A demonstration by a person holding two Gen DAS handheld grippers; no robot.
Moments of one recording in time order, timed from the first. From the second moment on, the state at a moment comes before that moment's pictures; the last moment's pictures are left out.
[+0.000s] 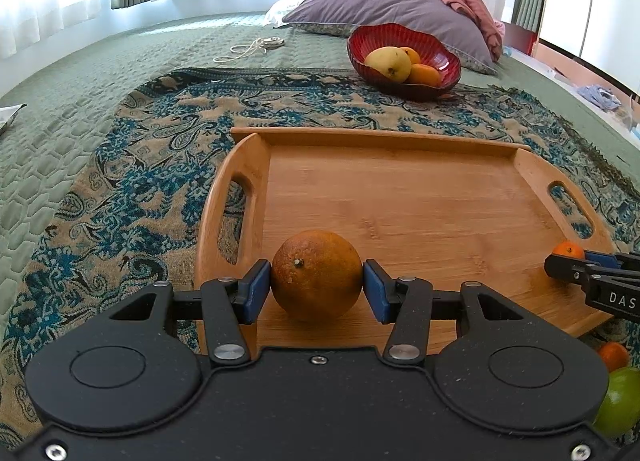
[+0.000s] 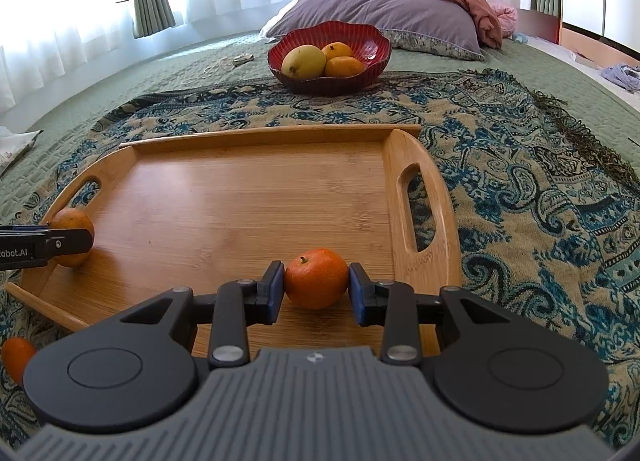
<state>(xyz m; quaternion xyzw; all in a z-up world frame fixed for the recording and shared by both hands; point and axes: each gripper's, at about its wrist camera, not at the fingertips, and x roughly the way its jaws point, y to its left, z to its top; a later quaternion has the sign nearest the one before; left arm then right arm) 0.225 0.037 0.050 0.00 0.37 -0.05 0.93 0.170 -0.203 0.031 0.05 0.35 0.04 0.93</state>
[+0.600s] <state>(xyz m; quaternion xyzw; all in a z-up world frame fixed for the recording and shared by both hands) 0.203 0.036 0.071 0.02 0.33 -0.07 0.94 0.157 -0.205 0.043 0.05 0.34 0.05 0.94</state>
